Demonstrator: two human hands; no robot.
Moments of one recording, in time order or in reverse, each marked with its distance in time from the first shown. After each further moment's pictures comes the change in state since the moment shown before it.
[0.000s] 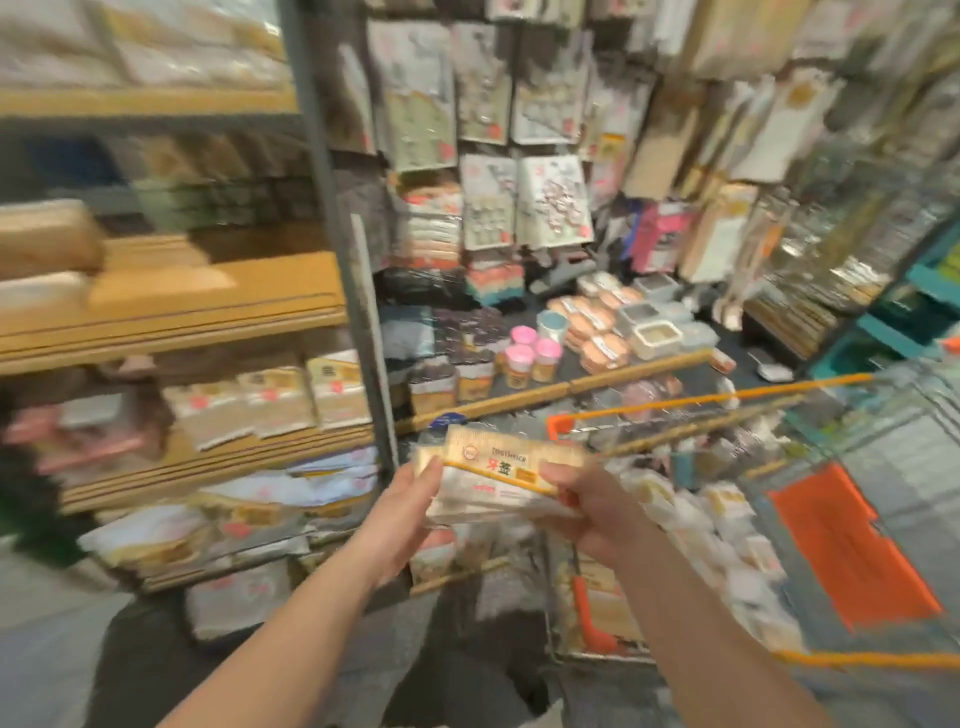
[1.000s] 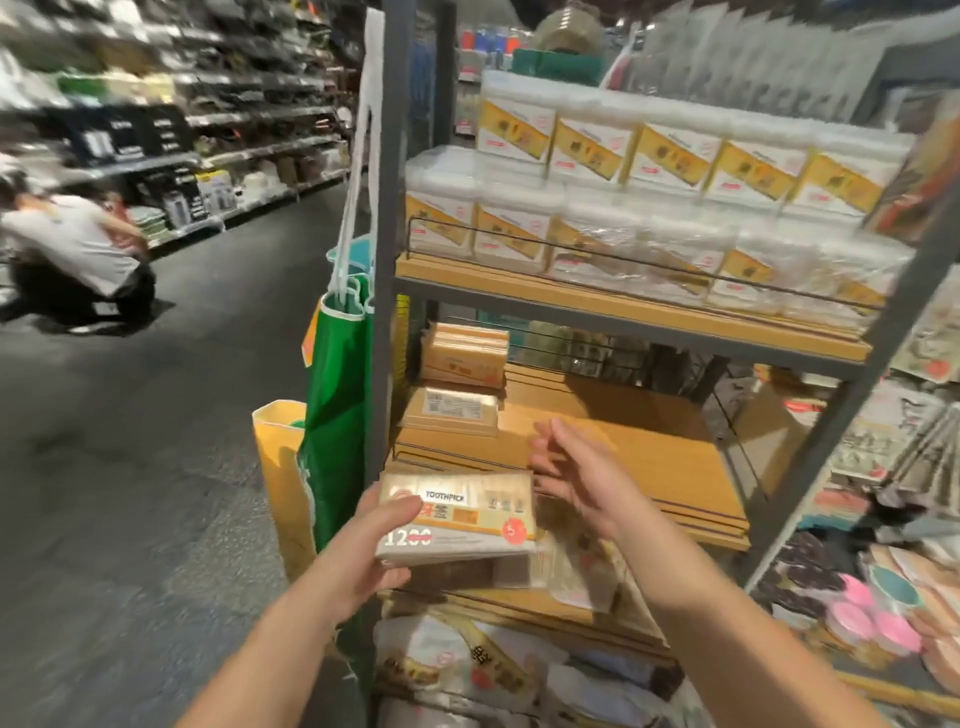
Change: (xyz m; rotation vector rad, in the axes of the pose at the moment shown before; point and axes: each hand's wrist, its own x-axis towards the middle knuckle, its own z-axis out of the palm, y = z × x) left_hand -0.092 0.132 -0.437 -0.290 0.367 0.204; right_hand 0.196 -0.010 0.491 -0.465 -0.377 -0.183
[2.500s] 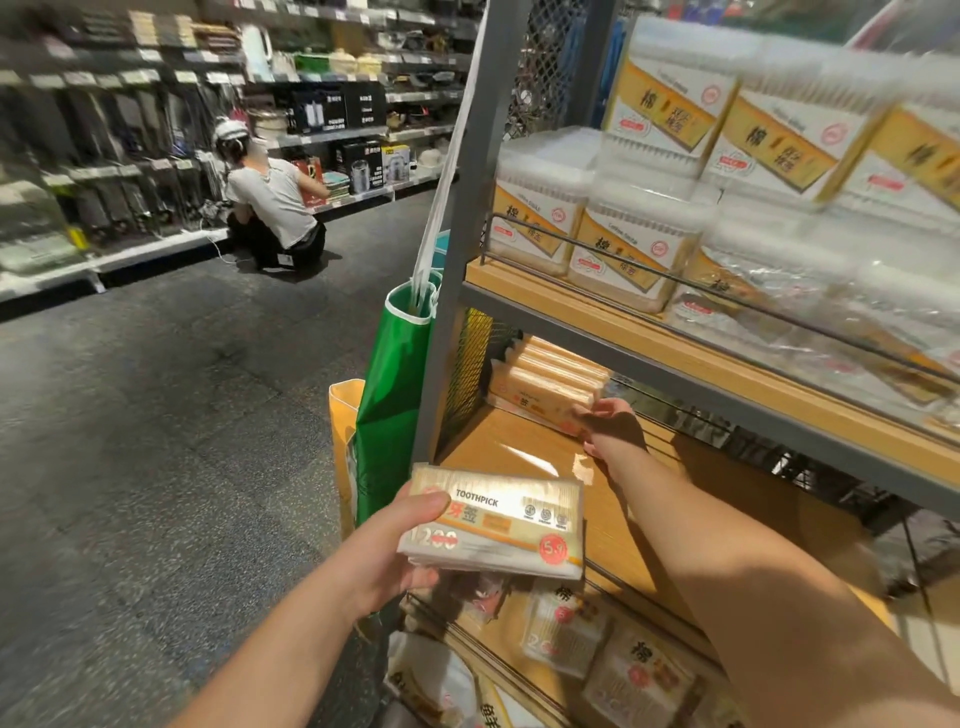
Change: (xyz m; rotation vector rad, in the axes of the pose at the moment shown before) left_hand 0.054 0.010 0.009 -0.203 0.121 0.041; right_hand 0.235 0.000 0.014 -0.505 0.086 0.006
